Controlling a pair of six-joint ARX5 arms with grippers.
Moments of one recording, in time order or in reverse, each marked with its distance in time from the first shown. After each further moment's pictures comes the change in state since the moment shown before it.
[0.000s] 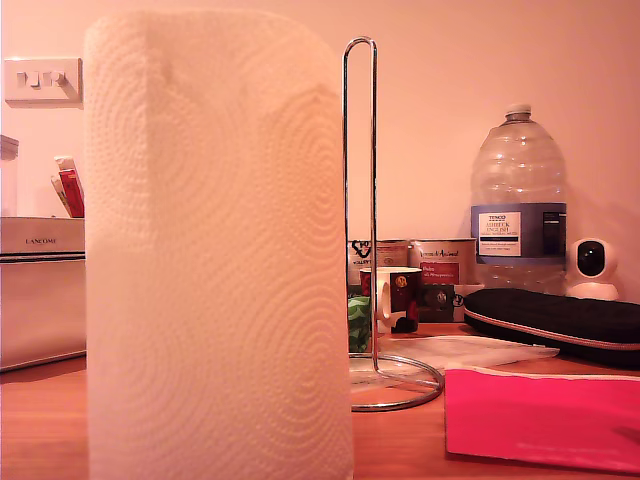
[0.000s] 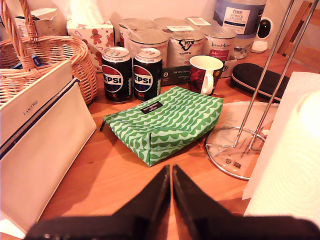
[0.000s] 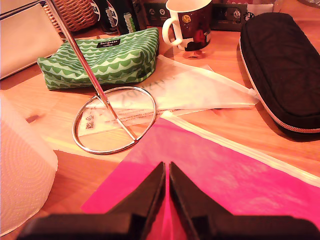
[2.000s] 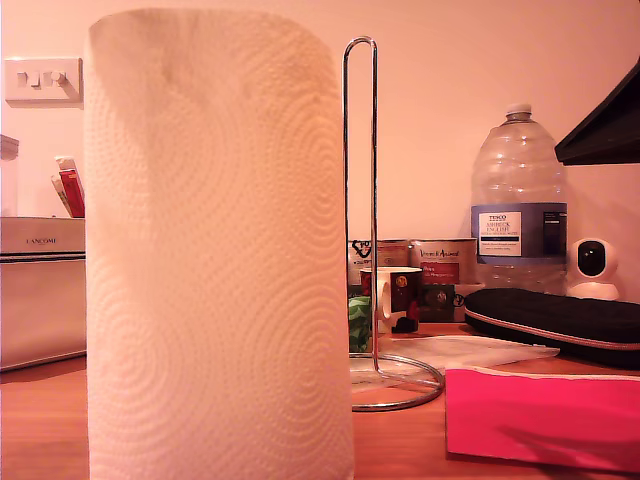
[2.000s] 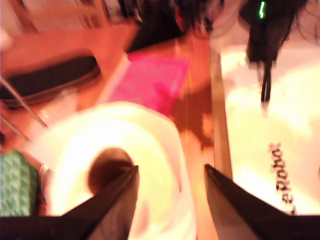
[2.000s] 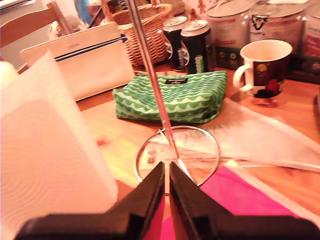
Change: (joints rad) left arm -0.454 0.673 0.538 -0.336 0.309 0.682; right arm 0.151 0.111 0.002 0.275 -0.060 0.028
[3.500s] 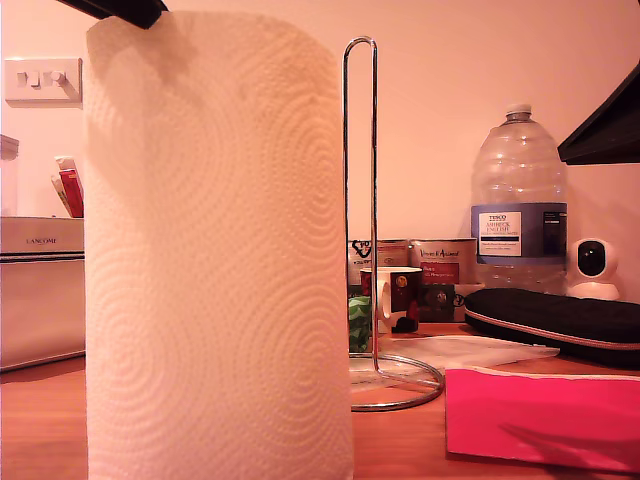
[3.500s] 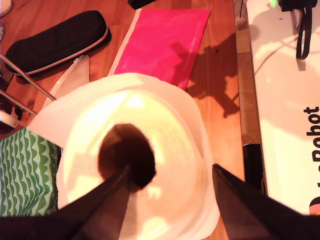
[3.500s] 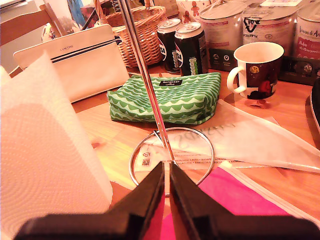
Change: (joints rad) left arm -0.057 0.028 0.015 -0.003 -0.172 0.027; right arm 0.000 0.000 0.000 0.001 0.008 0.000
